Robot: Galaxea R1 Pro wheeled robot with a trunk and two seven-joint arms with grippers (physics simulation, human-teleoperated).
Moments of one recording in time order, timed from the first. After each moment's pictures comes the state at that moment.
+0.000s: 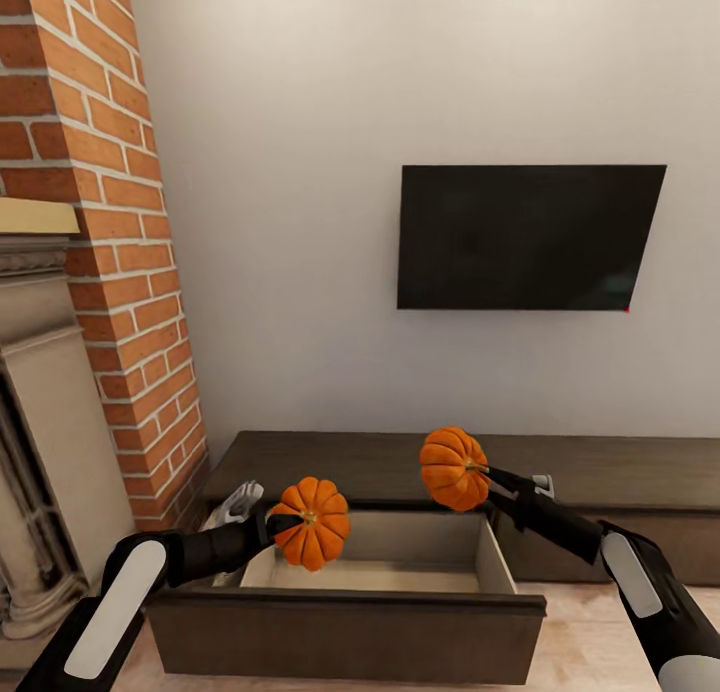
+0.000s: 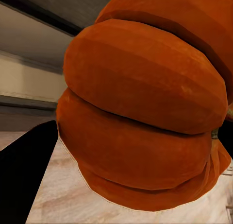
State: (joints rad) left arm -0.29 0.16 -0.07 -1.43 1.07 0.99 0.05; right arm -0.48 -0.23 -0.24 -0.89 -0.74 0.90 0.86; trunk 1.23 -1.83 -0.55
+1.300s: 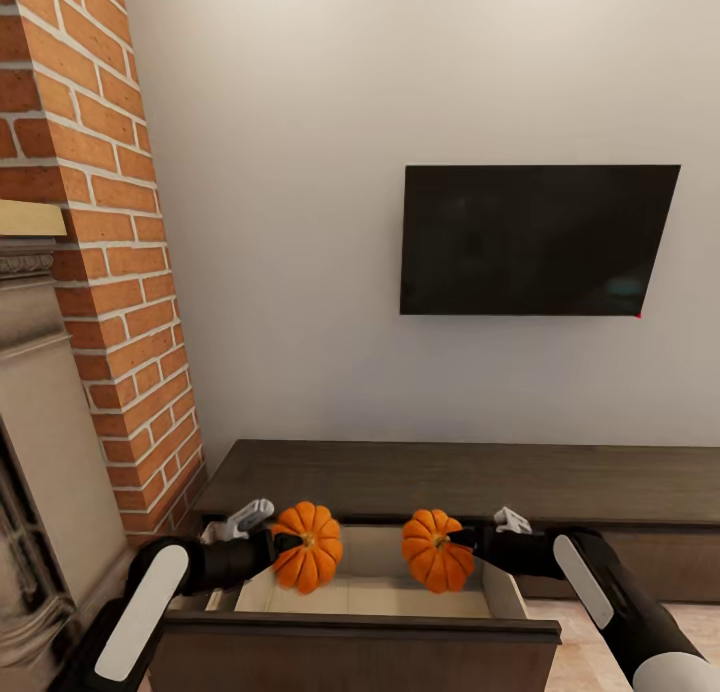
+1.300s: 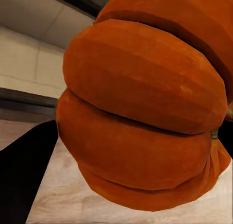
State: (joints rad) left arm -0.29 0.09 -0.09 -1.39 1.02 0.98 0.30; right arm -0.48 -0.22 0.05 -0.91 -0.56 0.89 0.39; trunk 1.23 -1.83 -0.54
